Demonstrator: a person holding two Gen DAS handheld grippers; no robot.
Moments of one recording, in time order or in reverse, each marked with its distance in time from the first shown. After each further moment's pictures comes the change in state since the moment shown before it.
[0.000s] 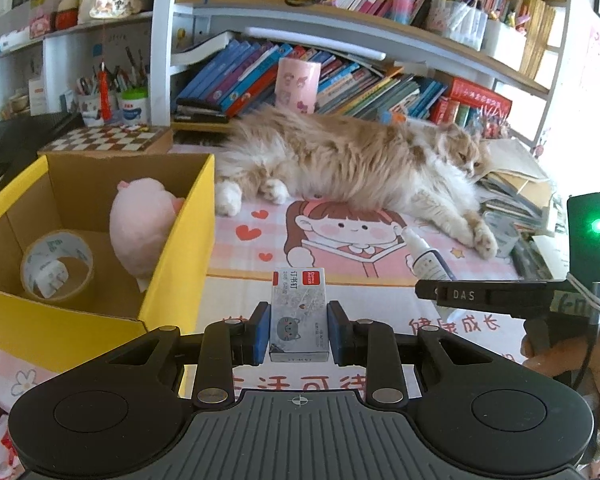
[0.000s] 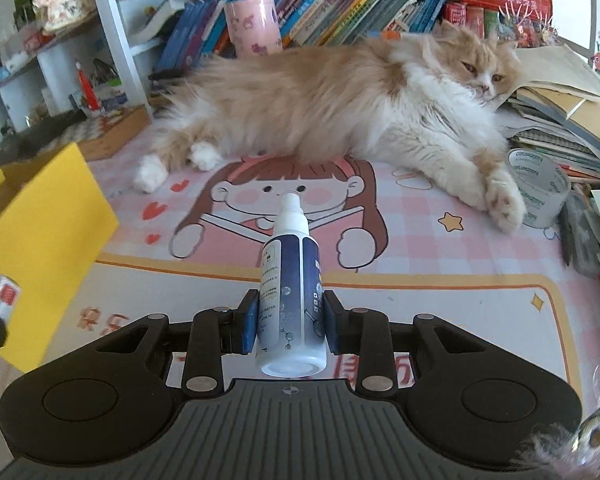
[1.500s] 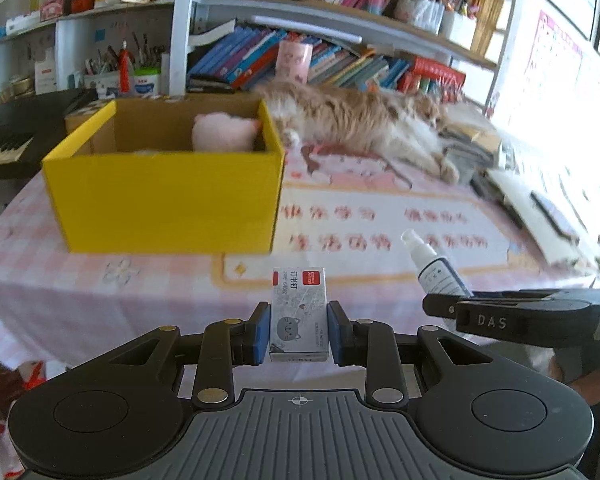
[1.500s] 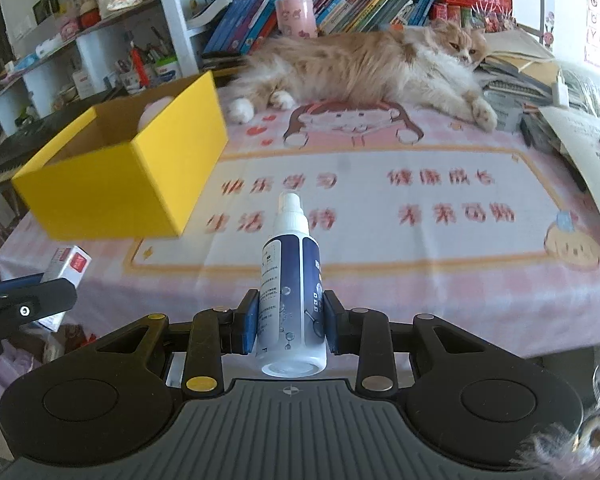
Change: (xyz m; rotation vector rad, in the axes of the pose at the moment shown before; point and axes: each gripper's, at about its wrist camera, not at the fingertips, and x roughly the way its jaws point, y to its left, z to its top) left arm -0.120 0.100 -0.099 0.070 0.056 -0.114; right arm -0.126 0.148 -0.143 0.055 -0.004 -0.063
